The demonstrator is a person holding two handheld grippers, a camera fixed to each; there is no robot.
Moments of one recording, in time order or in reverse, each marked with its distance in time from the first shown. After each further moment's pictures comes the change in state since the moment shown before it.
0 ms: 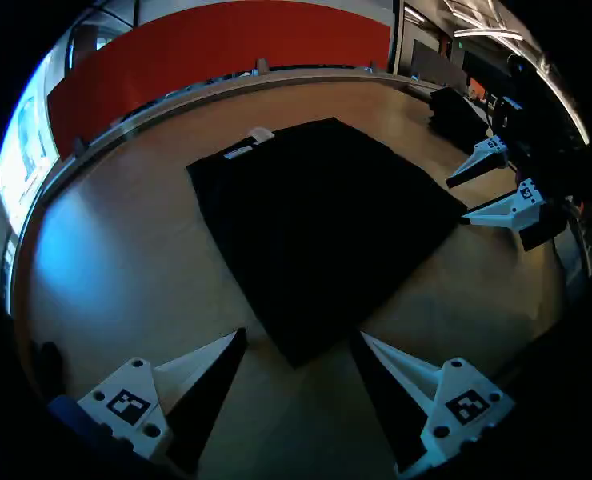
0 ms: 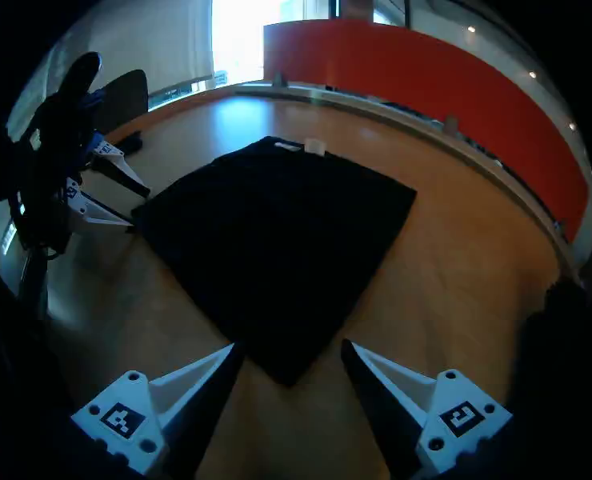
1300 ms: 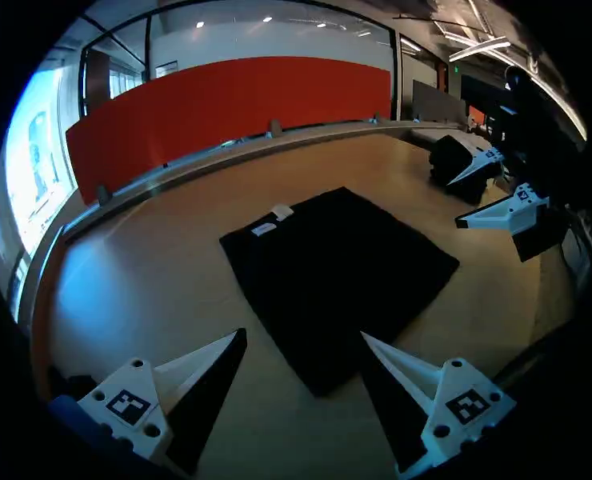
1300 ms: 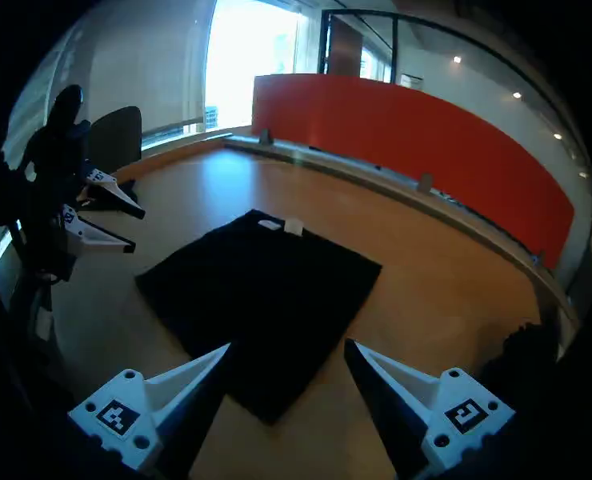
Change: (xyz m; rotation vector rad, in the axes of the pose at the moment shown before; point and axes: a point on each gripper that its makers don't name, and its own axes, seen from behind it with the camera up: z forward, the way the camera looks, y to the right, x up) left arm 0.065 -0.020 -0.048 0.065 0.214 0.023; right arm 0.082 0.012 -0.041 -0.077 0.185 -0.013
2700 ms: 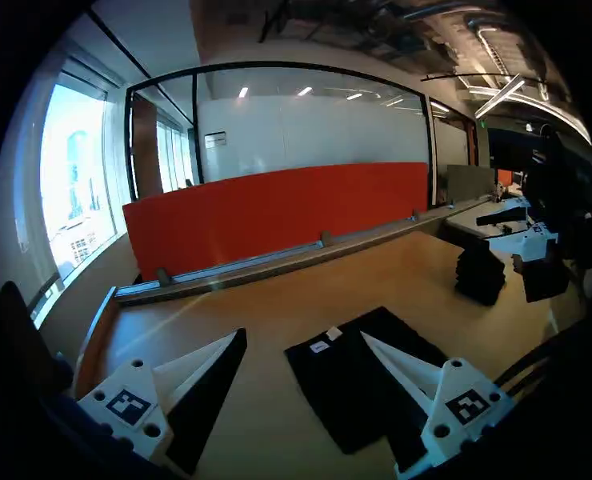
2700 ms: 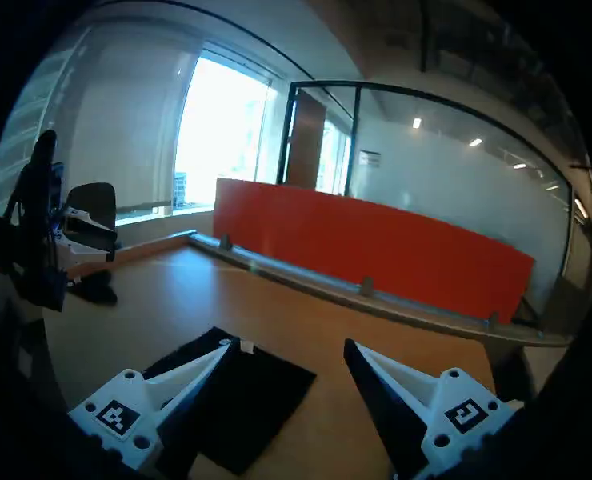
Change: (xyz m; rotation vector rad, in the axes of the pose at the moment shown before) left arm 0.163 -0.063 -0.116 0.182 0.331 -0.057; right arm 0.170 0.058 -0.116 -0.165 0.339 0.014
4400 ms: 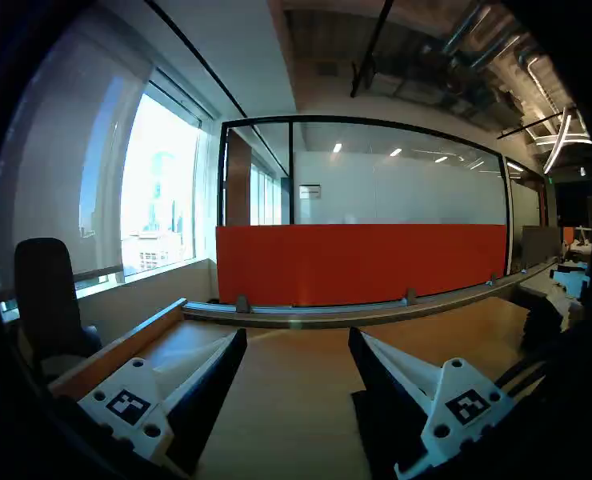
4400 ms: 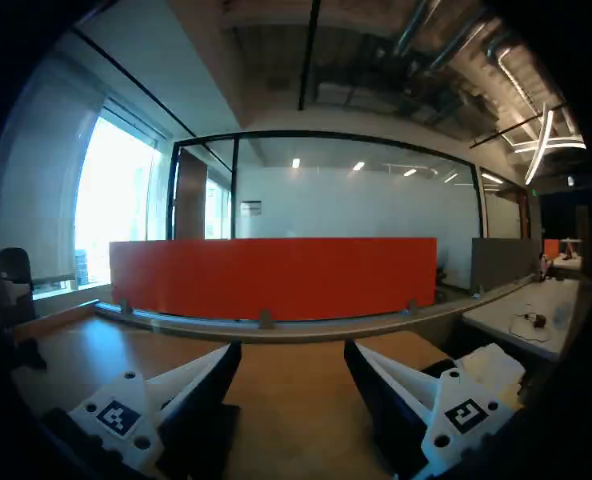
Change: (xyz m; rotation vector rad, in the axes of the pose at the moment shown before) left arm 0.009 -0.087 -0.023 0.389 0.276 -0.155; right arm -0.018 0.110 -0.025 -0.478 0.282 0.226
